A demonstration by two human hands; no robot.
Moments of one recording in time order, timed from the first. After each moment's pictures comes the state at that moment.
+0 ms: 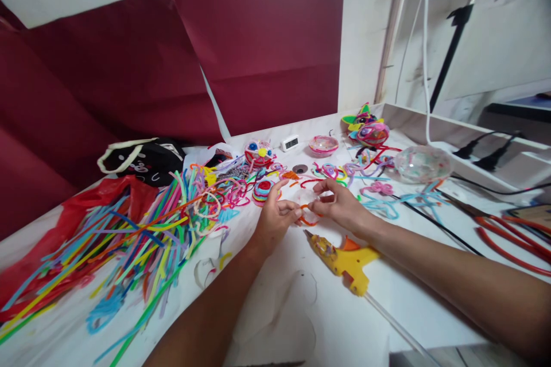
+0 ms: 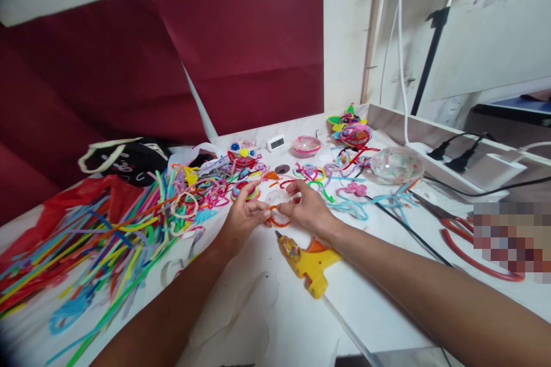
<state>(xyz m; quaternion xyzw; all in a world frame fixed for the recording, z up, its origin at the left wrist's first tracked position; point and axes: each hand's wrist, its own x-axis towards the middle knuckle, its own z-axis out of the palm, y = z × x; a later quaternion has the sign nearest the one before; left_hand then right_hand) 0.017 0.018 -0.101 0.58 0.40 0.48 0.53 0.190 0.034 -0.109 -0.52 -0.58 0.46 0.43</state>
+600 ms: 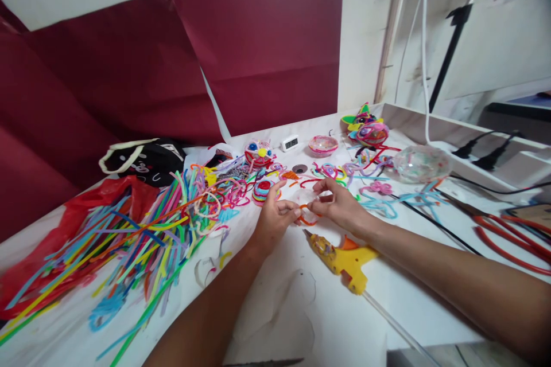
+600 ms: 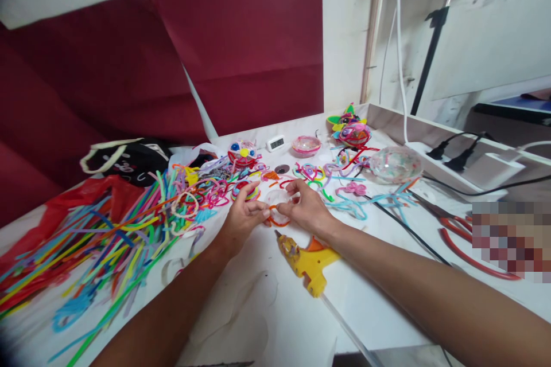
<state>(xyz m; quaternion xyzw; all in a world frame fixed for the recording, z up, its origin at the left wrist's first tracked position) 0.018 0.016 -0.100 0.57 0.41 0.47 0.53 0.189 0.034 -0.110 -0.51 -0.59 0.44 0.44</state>
